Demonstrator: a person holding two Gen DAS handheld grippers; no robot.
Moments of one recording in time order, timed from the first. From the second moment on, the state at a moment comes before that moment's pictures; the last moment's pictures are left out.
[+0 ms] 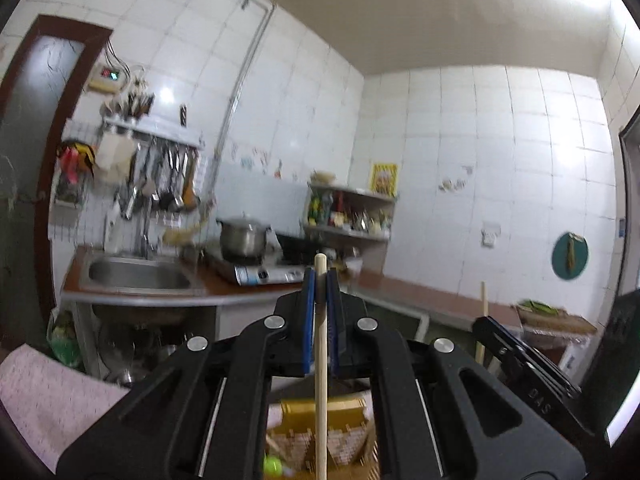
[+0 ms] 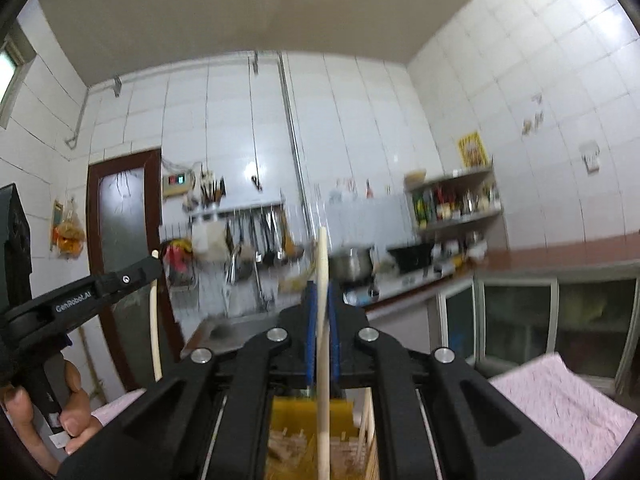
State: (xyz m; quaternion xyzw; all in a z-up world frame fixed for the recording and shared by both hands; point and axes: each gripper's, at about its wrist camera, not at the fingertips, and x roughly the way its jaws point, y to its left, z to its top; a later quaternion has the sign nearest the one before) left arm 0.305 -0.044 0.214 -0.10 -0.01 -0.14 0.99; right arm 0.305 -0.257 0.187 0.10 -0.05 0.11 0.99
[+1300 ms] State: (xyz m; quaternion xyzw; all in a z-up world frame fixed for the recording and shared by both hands) left arm 0.365 -0.073 0.114 -0.04 -0.03 -0.12 0.99; right arm 0.356 -0.249 0.113 0.08 -0.08 0.10 0.99
